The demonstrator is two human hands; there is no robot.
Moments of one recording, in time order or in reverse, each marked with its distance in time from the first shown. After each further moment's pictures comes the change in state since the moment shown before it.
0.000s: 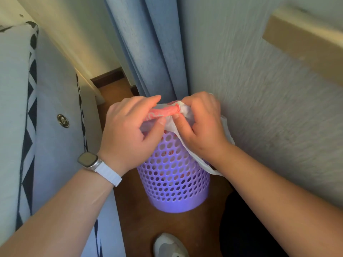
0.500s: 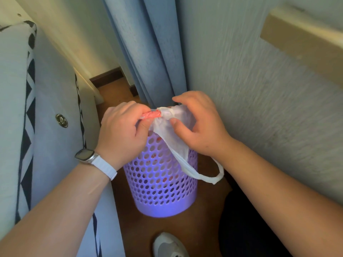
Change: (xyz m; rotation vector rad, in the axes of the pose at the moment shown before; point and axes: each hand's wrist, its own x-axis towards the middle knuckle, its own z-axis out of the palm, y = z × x) left_hand 0.000 -0.017 0.005 0.060 -0.072 -0.072; right_hand 0.005 0.009 -0.009 0.089 -0.168 -0.063
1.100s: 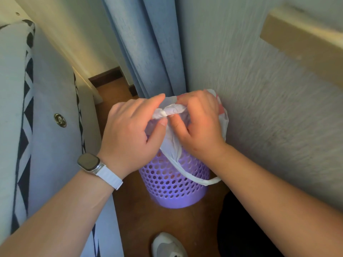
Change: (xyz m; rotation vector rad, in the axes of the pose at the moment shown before) left_hand -0.002 0.027 -0.007 0.001 0.059 0.115; right_hand -0.002 -0.014 0.009 -0.108 0.213 0.006
